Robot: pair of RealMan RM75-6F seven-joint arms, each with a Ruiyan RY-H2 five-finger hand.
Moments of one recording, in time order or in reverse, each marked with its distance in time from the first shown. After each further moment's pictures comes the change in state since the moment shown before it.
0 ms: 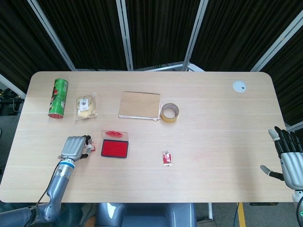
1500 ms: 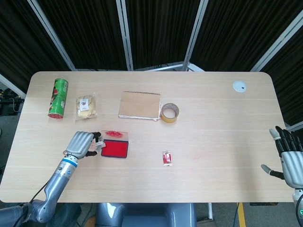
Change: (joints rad) left arm -0.043 0.112 -0.014 -0.141 0.216 -0.042 -0.205; right arm 0.007 -0.010 0.006 0.011 0.031 -0.020 -0.013
